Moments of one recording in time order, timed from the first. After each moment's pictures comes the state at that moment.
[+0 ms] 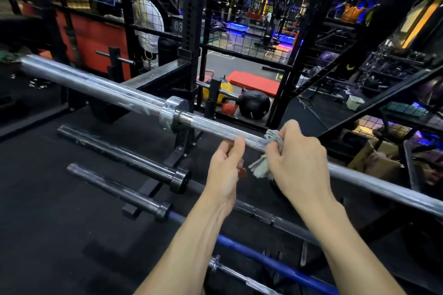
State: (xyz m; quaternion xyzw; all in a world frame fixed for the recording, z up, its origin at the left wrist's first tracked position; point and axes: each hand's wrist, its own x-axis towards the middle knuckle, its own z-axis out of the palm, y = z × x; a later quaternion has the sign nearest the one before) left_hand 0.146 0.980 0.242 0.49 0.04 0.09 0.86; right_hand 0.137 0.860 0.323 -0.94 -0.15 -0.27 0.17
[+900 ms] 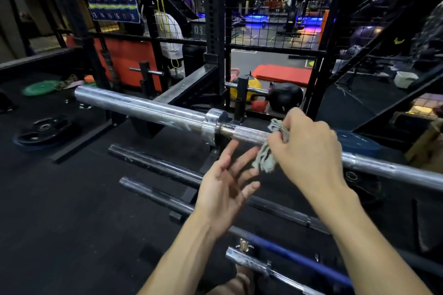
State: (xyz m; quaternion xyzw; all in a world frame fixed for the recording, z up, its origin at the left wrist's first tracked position) left_hand 0.117 1.074 0.239 0.38 0.04 -0.02 0.92; right_hand 0.156 0.935 0.325 -0.93 -0.13 -0.26 0.21
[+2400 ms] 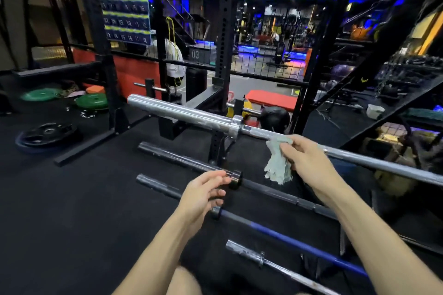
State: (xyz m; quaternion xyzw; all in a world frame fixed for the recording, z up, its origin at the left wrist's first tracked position) left_hand -0.013 1.152 0.241 0.56 0.11 0.02 0.82; right_hand 0.055 0.926 0.339 -0.83 -0.16 -0.03 0.54
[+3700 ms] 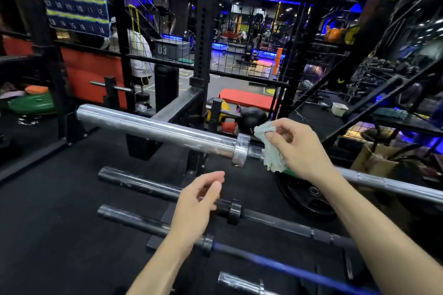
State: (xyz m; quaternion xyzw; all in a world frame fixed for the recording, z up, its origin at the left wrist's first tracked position) left_hand 0.092 1.207 0.231 0.70 0.00 0.11 0.71; right_hand 0.175 0.996 0.345 -0.87 -0.20 -0.17 0.42
